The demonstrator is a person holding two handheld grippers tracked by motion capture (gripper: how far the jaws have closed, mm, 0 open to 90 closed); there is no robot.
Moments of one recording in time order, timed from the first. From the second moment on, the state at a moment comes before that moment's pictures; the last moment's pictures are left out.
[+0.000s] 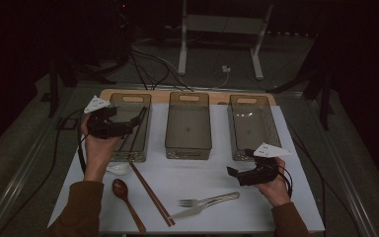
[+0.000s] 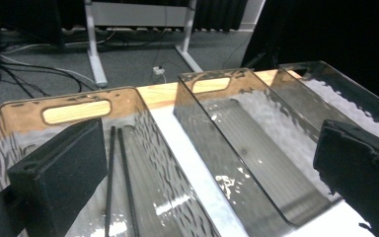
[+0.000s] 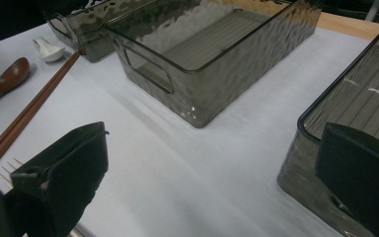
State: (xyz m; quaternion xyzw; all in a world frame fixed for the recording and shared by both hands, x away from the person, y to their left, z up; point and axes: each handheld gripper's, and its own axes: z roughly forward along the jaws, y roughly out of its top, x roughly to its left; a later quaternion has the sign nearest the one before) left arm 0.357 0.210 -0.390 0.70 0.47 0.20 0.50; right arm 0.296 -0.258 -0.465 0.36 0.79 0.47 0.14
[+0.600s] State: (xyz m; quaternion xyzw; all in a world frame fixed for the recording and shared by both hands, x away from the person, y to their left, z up) left arm 0.314 0.203 -0.406 0.72 0.44 0.18 0.50; right arm 0.295 -0.256 -0.465 0.36 0.79 0.47 0.14
